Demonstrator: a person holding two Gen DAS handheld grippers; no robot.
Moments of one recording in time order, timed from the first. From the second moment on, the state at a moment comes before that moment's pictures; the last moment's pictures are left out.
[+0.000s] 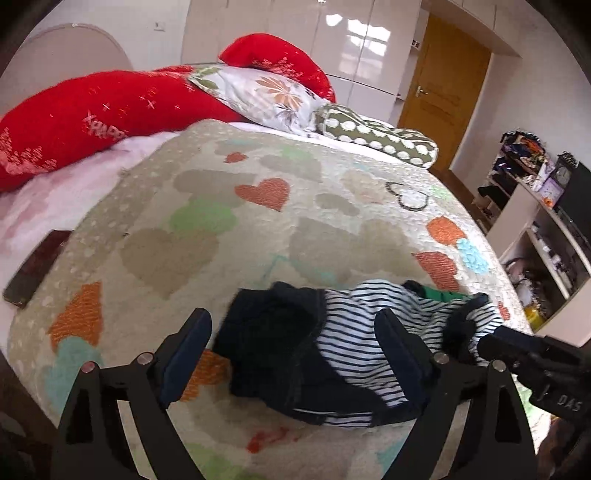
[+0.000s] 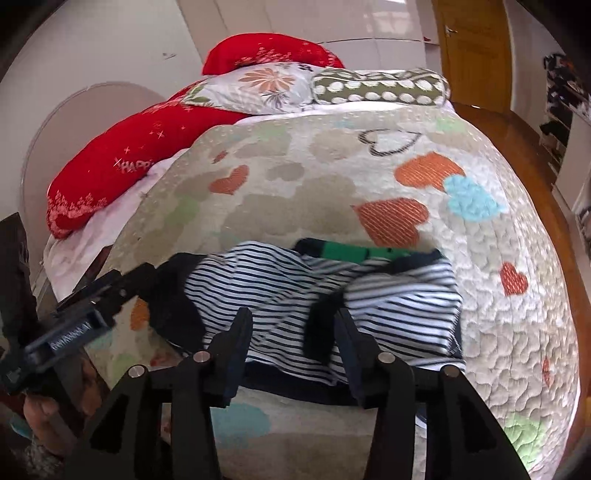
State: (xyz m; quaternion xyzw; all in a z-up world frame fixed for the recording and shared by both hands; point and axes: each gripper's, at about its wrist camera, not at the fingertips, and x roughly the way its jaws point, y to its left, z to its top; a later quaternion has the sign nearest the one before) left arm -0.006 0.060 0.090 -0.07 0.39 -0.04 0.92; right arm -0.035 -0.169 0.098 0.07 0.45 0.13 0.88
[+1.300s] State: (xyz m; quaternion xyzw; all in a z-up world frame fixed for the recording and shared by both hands) left arm -0.002 0.148 0.024 -0.18 0.44 -0.10 0.87; right arm 0.129 0.062 0.002 -0.11 0.73 0.17 0.65
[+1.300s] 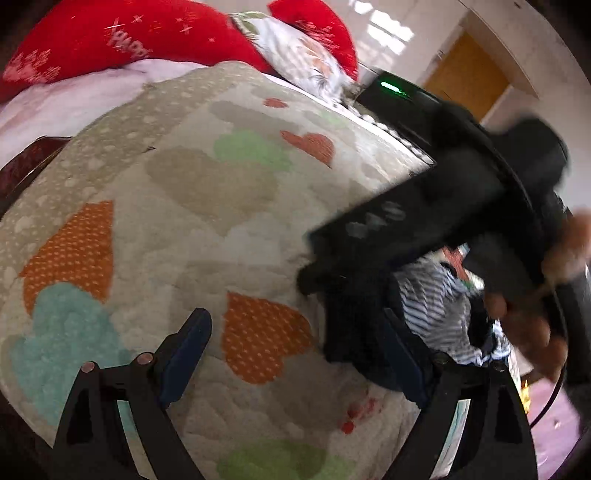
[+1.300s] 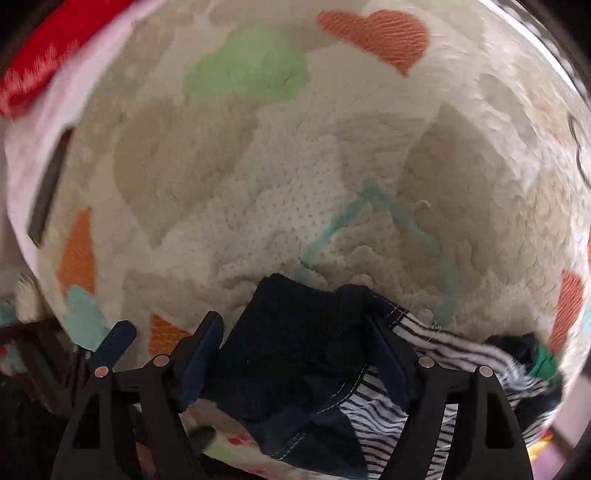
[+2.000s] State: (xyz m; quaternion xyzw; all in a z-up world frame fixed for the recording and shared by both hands) left arm -0.014 0.024 0.091 -0.13 0.41 -0.25 0.87; right arm 0.071 -0.058 0.090 -0.02 0.59 0.21 0.78
